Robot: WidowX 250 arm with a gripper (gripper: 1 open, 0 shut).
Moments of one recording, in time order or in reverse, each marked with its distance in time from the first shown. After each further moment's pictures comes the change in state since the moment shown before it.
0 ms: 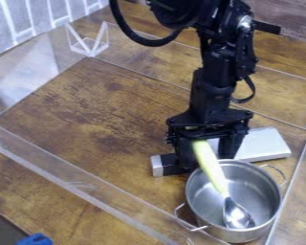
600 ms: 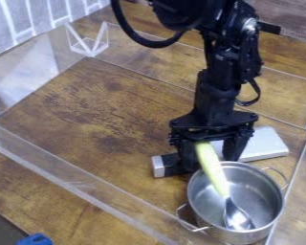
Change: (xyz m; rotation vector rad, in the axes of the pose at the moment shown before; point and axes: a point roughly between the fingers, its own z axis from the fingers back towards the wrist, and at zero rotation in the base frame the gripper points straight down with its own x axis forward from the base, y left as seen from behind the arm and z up) arm -0.011 -0.005 0.004 0.000 -0.006 -0.058
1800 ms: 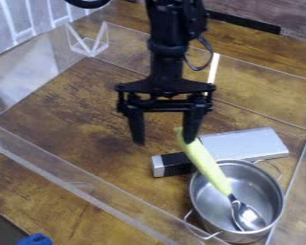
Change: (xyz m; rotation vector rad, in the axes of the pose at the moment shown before) arm -0.003 0.052 0.044 0.010 0.089 -0.087
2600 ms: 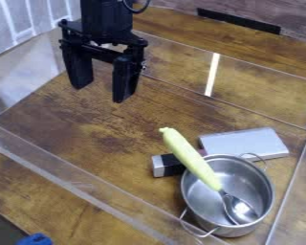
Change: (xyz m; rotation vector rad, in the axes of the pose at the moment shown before) arm 0.027 0.073 0.050 0.033 -0.023 -0.612
